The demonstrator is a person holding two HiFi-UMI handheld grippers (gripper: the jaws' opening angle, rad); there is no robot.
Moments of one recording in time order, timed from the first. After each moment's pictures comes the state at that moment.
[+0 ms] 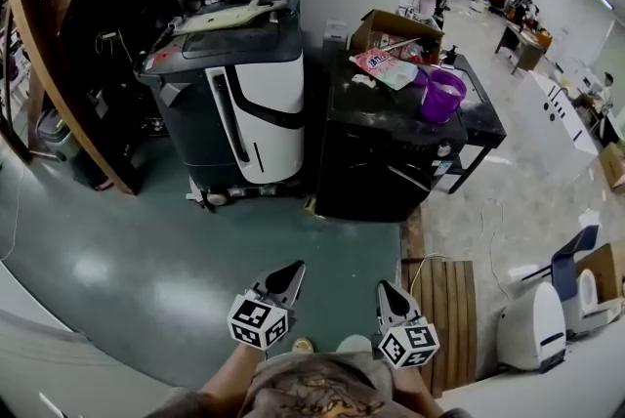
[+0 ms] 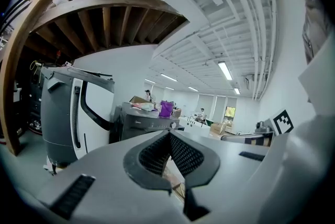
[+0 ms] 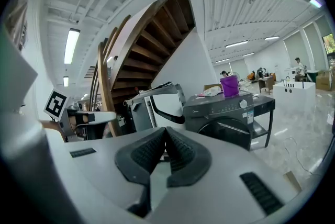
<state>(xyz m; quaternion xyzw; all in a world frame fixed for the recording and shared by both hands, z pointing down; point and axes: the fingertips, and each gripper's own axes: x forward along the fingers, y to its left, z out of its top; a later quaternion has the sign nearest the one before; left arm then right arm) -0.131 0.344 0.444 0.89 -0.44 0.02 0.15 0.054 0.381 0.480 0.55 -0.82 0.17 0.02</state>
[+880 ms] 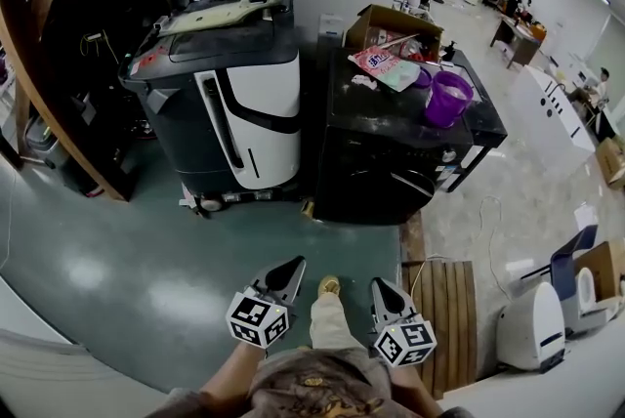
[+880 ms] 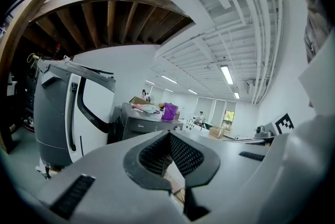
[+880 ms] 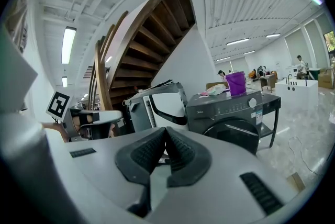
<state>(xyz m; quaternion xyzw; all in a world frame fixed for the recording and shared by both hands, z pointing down) -0.144 0.268 0.455 0.89 -0.43 0.00 0.16 0.025 0.310 0.490 0.54 -0.82 0.18 0.02</state>
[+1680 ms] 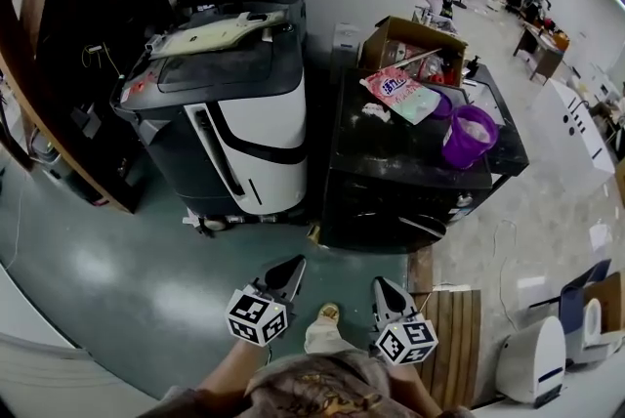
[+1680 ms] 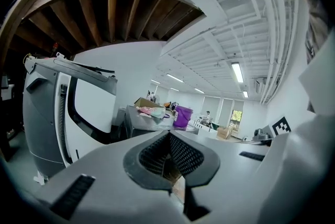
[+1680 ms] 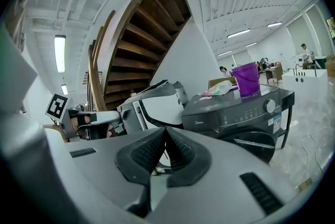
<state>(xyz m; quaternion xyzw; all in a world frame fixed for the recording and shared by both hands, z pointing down) -0.122 0.098 0.446 0.87 -0.46 0.01 0.16 0.052 0.128 0.493 0.52 -0.83 0.21 0.01</state>
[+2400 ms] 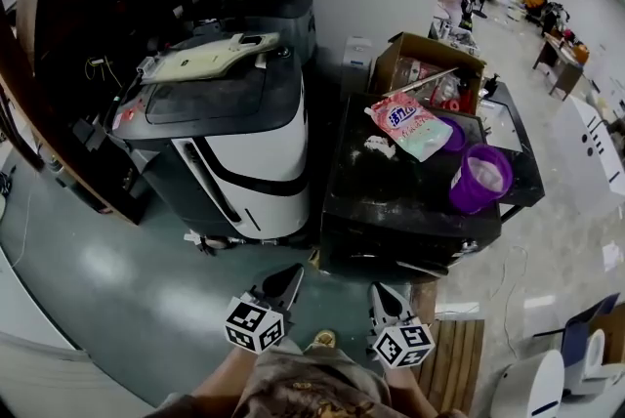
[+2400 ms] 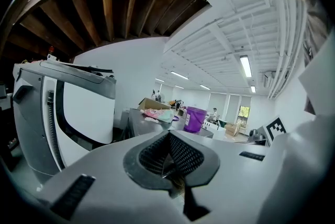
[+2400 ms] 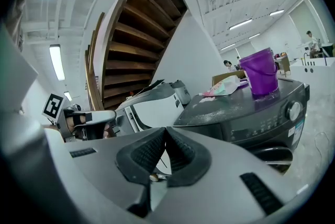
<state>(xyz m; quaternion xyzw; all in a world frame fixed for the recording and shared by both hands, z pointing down) -0.094 -0.022 0.442 0.86 -0.48 0.03 0.15 0.079 -0.012 0.504 0.48 -0.84 0.23 0.00</state>
